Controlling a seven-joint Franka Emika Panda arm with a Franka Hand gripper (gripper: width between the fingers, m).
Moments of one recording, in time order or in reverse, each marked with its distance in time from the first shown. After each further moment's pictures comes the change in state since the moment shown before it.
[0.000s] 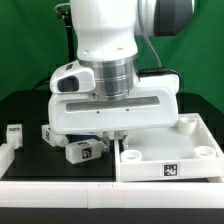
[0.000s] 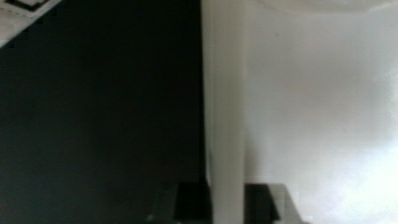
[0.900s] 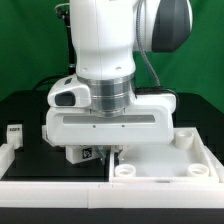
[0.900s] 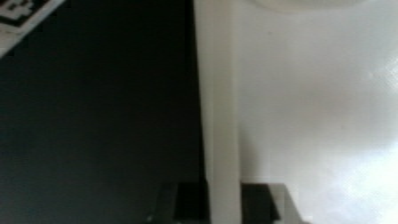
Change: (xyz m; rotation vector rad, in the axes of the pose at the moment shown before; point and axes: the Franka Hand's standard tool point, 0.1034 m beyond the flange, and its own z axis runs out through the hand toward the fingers) arm 0.005 0.008 0.023 -0.033 0.002 0.078
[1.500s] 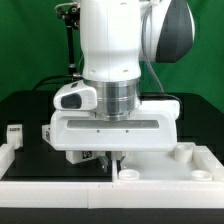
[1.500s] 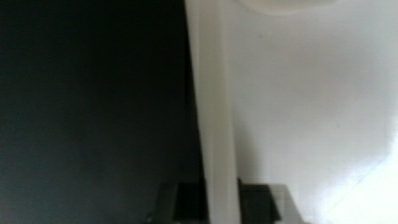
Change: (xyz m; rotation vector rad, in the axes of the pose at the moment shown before) arm 0.006 -0.002 0.010 -0.027 0.105 -0.017
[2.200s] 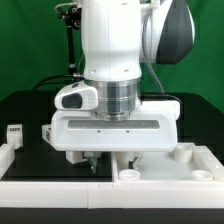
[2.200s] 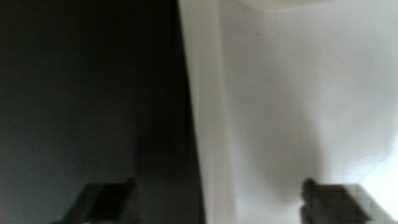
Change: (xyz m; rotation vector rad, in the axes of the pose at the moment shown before) arm 0.001 -0.001 -0.001 0.002 0.009 -0.004
